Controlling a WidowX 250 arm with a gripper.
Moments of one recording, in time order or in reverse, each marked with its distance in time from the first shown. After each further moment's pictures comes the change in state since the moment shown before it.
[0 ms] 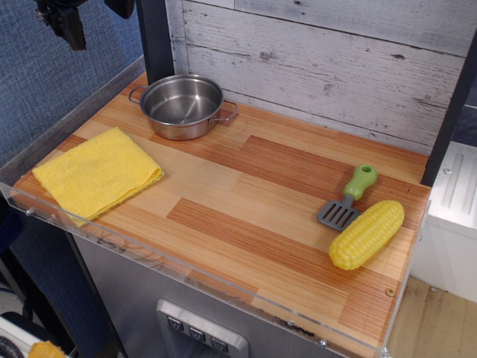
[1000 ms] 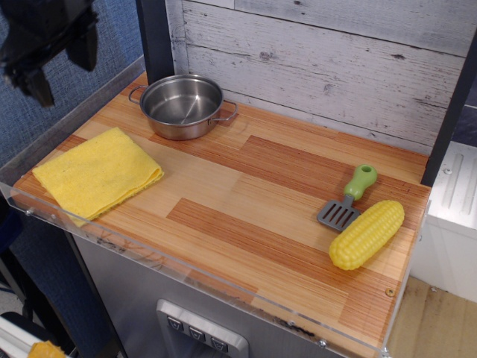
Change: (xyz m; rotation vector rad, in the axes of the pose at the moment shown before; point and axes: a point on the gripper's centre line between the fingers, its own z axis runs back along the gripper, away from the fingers) arm 0.007 0.049 -0.047 0.046 0.053 0.135
